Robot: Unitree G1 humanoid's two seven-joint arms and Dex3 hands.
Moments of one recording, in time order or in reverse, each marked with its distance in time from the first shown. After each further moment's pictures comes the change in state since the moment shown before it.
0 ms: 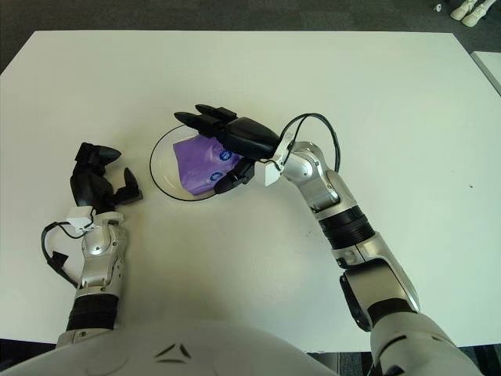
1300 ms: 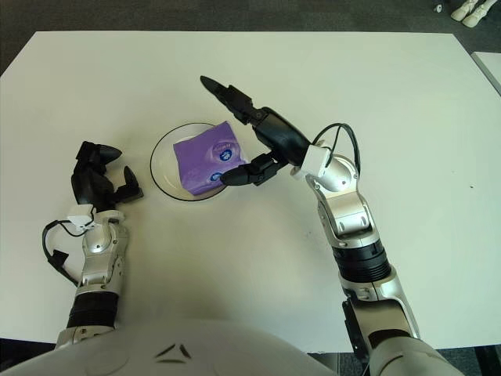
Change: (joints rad) left arm -0.022 0.012 0.000 0.024 -0.007 -0.004 -0.007; right arm 0.237 0.090 -0.236 -0.331 0.402 0.266 -0.010
